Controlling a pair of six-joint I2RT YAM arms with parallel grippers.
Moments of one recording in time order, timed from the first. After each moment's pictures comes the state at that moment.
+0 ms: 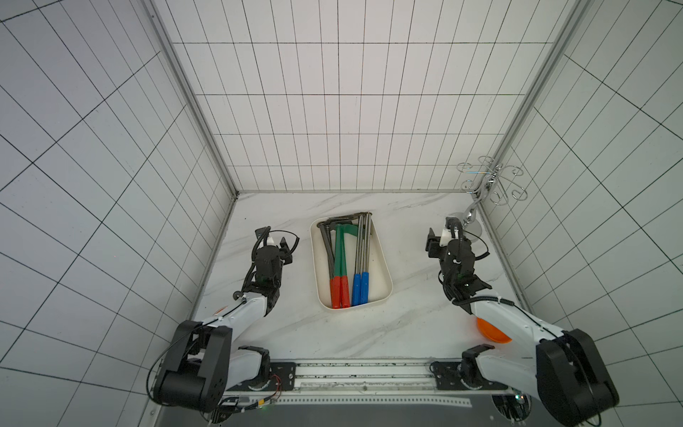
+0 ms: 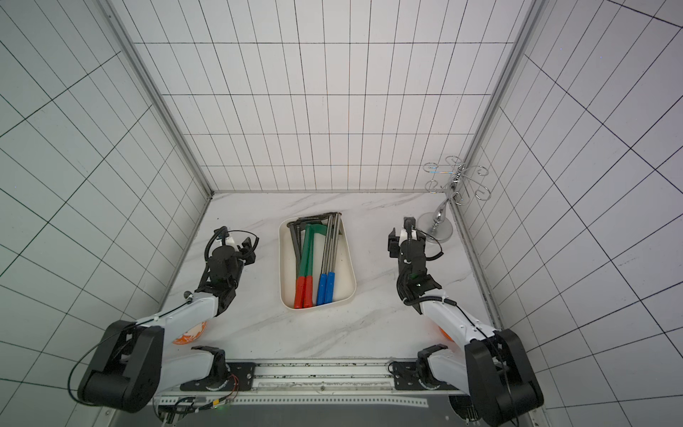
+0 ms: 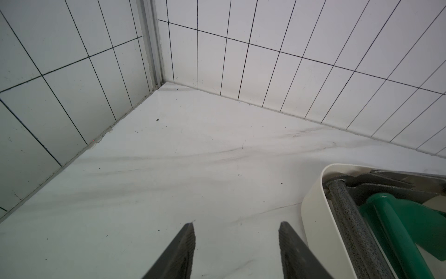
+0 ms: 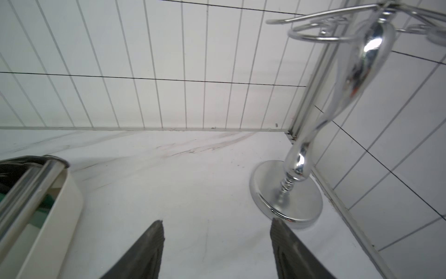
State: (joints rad) left arm -0.16 1.27 0.42 0.55 -0.32 -0.27; right arm 0.26 1.17 0.47 0.53 0.43 -0.01
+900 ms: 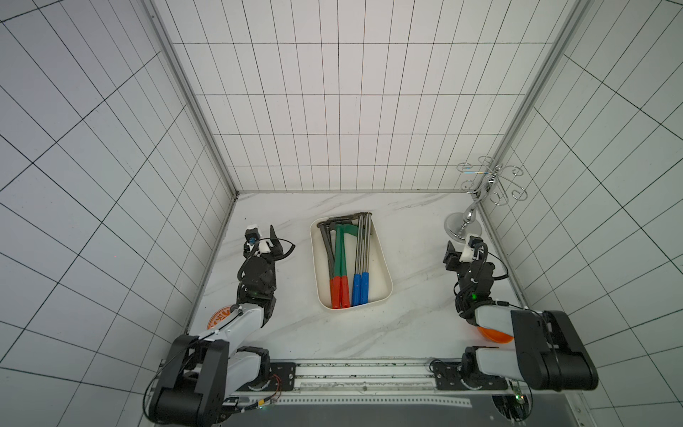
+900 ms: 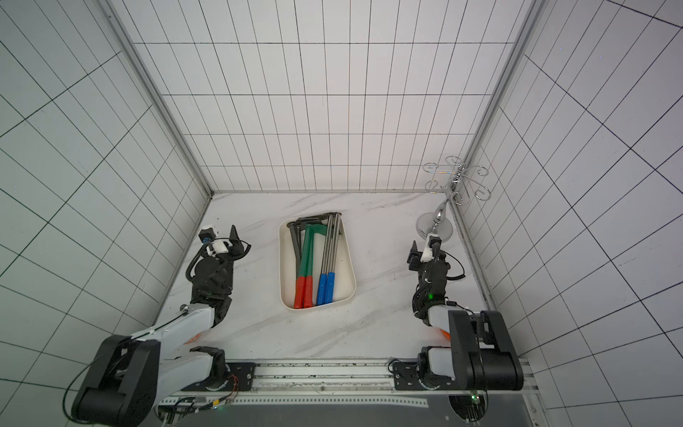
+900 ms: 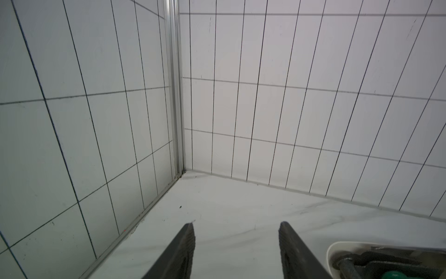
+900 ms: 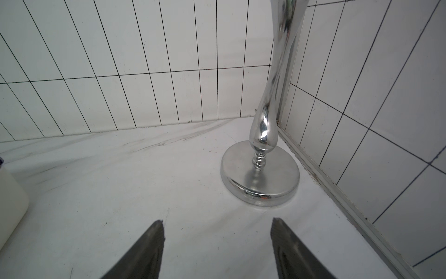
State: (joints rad) left arm -0.13 1.21 0.29 0.96 -0.35 -0.05; right arm 0.00 1.34 0.23 1.01 0.16 0.03
